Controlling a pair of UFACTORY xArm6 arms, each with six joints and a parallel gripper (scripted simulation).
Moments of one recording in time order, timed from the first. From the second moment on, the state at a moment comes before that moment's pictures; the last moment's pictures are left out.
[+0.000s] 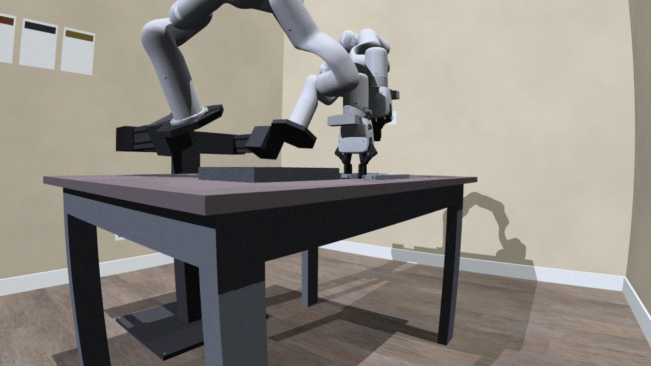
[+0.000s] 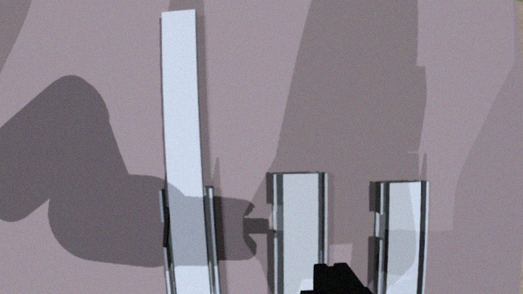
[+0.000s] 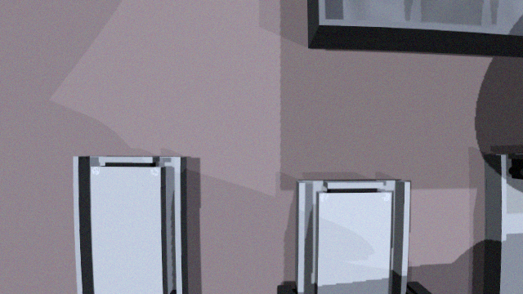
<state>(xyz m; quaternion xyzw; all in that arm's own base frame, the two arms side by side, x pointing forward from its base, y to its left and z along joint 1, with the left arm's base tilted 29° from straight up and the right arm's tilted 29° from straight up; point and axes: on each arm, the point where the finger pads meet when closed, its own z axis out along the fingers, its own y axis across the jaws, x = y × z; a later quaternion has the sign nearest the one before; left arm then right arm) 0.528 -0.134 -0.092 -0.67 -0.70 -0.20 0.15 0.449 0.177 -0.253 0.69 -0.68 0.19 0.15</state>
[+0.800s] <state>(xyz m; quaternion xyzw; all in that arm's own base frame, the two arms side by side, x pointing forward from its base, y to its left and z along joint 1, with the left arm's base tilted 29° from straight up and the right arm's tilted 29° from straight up) 0.529 -0.120 -0.118 -0.67 -0.70 -0.20 0.15 0.449 0.176 -0.253 0.69 -0.68 0.19 0.15</state>
